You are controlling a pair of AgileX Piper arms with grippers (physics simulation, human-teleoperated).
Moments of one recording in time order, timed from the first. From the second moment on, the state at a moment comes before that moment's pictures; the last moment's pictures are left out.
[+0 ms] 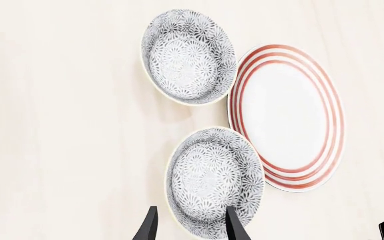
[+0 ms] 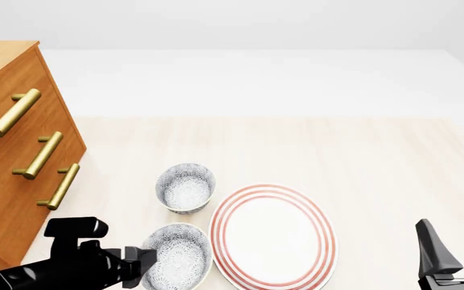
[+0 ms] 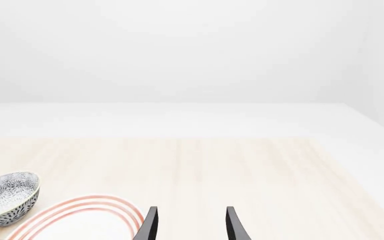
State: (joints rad) left arm -0.59 0.91 -0.31 0.27 -0.52; right arm 0.01 0.01 0.00 -0.01 0.00
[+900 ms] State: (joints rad) left arm -0.59 1.22 -0.22 -0.10 -0.52; right arm 0.01 0.02 0.00 -0.01 0.00
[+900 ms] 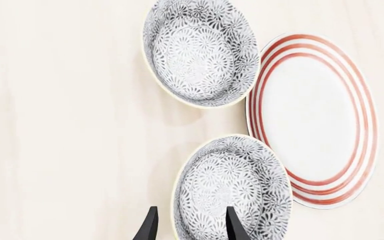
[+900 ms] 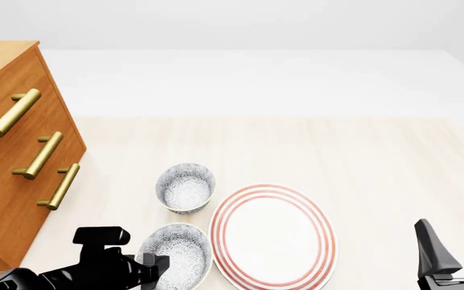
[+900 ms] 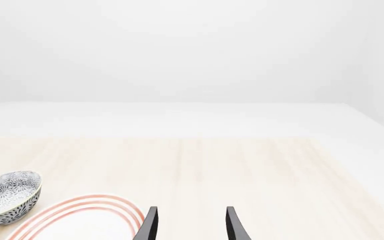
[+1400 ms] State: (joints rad) left arm -0.62 1.23 -0.22 -0.12 -0.51; right arm 0.01 0.02 0.00 -0.01 0.00
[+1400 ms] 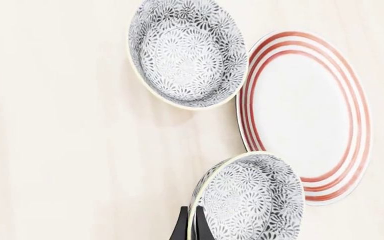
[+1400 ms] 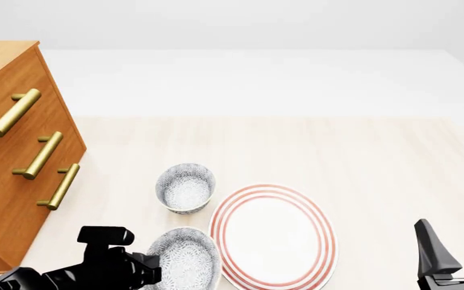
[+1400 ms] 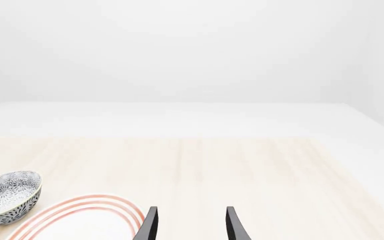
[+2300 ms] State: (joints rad) left arm -0.70 0.65 -0.59 0.73 -0.43; right arm 0.02 0.03 0.00 -0.02 0.00
